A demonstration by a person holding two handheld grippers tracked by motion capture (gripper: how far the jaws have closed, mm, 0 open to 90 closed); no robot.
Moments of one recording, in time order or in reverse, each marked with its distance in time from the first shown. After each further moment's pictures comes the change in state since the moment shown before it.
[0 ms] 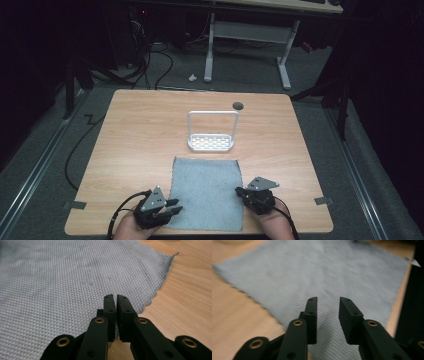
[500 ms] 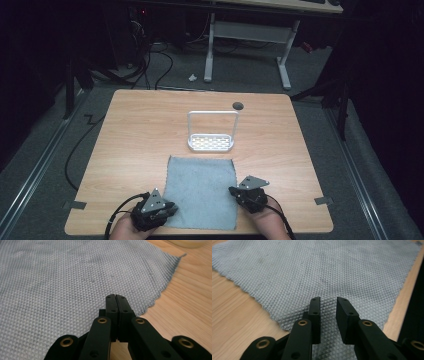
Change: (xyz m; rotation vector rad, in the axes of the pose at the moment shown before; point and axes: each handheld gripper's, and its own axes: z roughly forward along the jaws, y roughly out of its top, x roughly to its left) left arm -0.007 -0.008 0.003 0.097 -0.001 0.027; right arm 0.008 0.008 0.016 0.024 0.012 -0.048
